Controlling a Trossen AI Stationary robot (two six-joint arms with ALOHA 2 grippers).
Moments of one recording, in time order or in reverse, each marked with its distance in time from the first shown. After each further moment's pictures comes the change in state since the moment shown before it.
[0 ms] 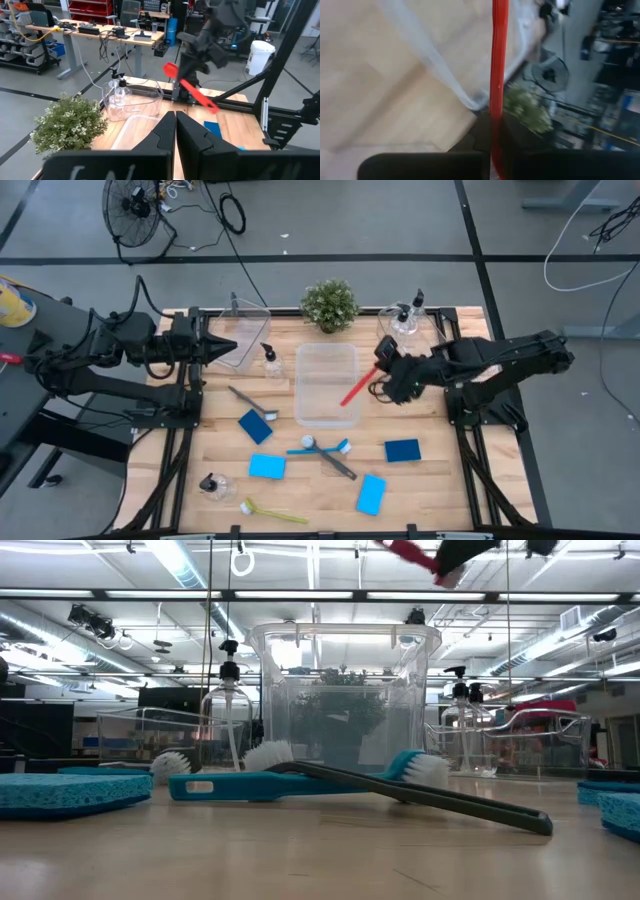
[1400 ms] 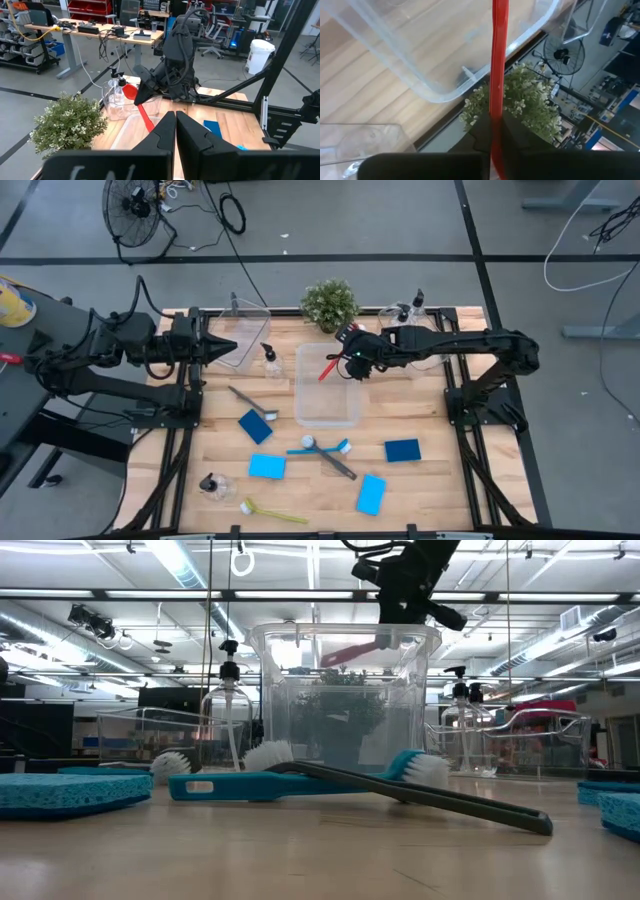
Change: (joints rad) left arm 0.000 0.000 0.000 -0.005 0.000 0.002; right arm -0.284 0.282 0.000 0.256 -0.007 -0.351
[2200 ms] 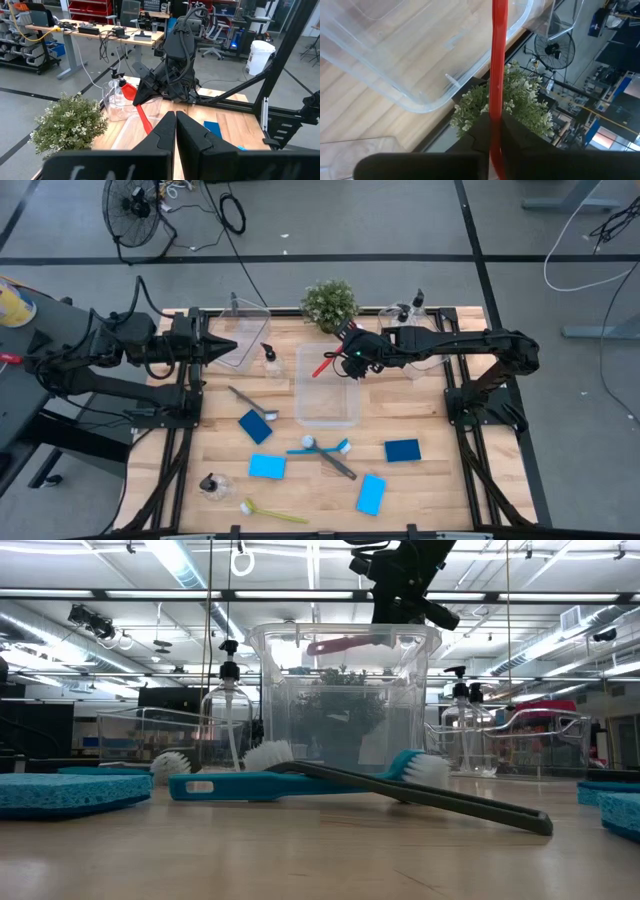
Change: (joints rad) left arm 0.000 0.000 0.000 0.005 -0.003 -0.001; right arm 0.001 0.000 0.000 0.057 0.006 0.057
